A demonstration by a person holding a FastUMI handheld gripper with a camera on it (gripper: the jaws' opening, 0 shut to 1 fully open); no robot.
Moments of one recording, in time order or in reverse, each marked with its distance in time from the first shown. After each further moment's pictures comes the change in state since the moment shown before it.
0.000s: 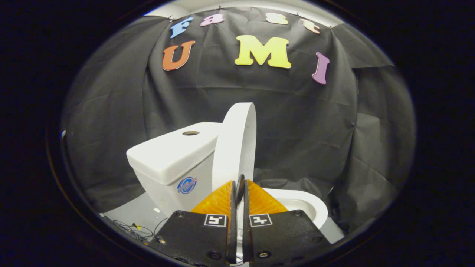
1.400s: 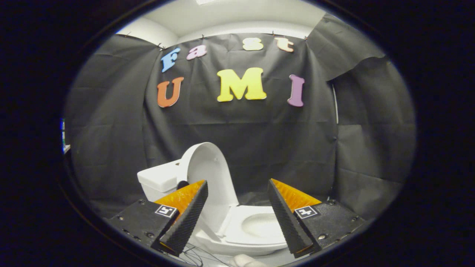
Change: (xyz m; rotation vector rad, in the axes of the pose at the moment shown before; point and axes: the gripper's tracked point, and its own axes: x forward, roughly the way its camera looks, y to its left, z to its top) arm -0.116 -0.120 0.029 0.119 -0.303 -0.033
